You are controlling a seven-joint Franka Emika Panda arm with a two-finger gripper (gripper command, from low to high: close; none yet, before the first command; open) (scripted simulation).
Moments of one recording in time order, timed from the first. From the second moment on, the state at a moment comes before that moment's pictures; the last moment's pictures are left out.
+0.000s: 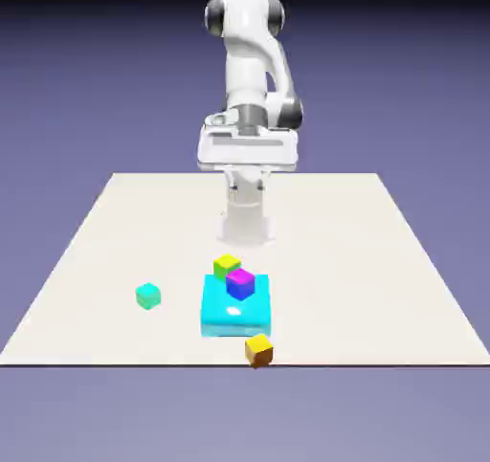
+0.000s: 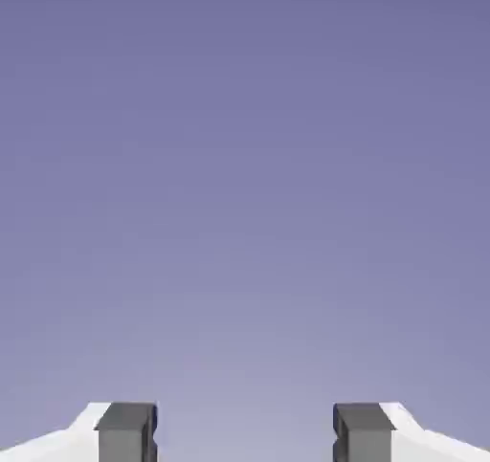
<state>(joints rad) -0.01 -0.53 -0.01 -2.79 0.01 3.00 0.74</state>
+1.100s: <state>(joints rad) -0.38 0.30 -0.25 -2.47 0.19 2.51 0.76</state>
